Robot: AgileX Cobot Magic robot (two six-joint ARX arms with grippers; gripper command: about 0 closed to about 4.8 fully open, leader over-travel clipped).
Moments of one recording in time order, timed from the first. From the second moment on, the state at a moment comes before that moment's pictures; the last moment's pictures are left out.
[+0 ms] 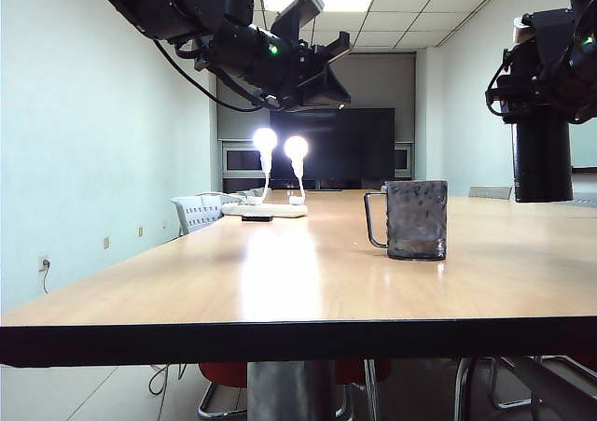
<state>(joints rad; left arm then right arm) -0.52 2.01 1.57 0.29 0.39 -0.04 0.01 1.71 1.06 0.51 0.10 -0.03</state>
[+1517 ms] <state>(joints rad) -0.52 2.01 1.57 0.29 0.39 -0.04 0.01 1.93 1.06 0.70 0.07 -0.05</state>
